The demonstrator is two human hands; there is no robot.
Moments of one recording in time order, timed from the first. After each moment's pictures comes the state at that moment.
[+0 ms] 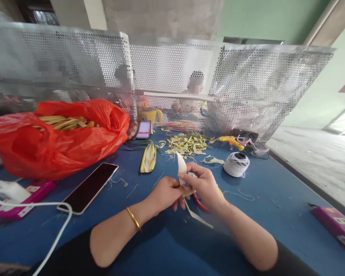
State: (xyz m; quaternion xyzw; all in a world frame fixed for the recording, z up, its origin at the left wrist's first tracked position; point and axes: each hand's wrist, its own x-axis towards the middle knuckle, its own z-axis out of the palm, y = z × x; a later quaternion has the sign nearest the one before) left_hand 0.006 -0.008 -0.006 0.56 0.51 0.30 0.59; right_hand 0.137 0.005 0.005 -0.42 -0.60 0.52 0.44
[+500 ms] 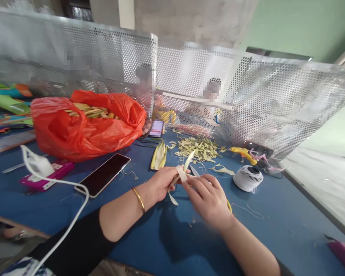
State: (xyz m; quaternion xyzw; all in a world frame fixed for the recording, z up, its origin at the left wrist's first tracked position) left_hand -0.015 0.009 0.003 0.27 0.47 0.49 0.69; right_hand 0.142 -0.001 0.000 -0.17 -0.88 -0.30 0.32
